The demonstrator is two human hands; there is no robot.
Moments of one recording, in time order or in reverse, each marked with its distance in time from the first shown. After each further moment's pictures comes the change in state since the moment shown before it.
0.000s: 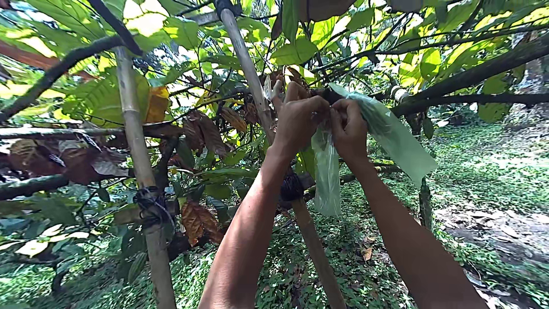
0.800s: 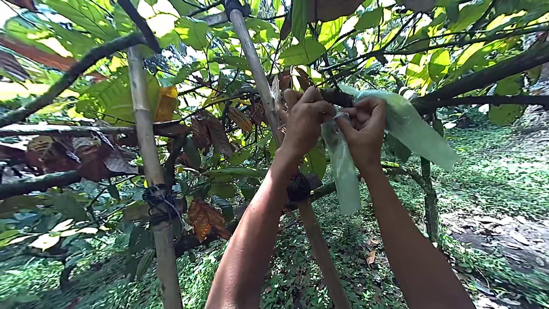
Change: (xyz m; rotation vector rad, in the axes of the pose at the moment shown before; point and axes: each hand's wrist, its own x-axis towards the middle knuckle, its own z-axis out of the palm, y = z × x) left_hand -0.003 0.008 -0.005 0.063 -0.105 -0.194; right_hand -0.005 -0.005 -0.004 0.300 0.094 0.051
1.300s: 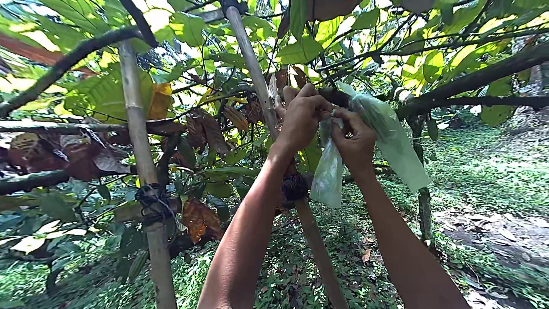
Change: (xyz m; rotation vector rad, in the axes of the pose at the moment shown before) left_hand 0.009 0.003 -0.016 -0.122 -0.191 -0.103; right_hand -0.014 0.010 0.003 -0.331 -0.016 -0.232
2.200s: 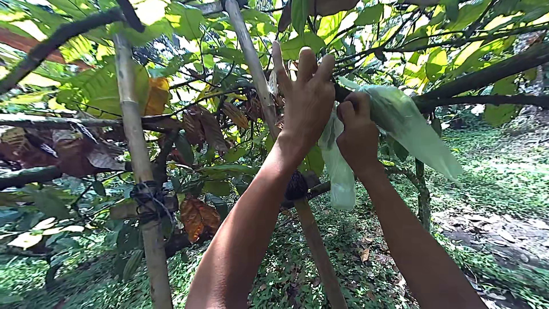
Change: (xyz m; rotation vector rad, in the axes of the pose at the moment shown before) left_hand 0.012 0.028 0.001 0.611 0.222 0.151; right_hand 0.015 -0.007 -0.001 -0.529 -0.106 -0.104
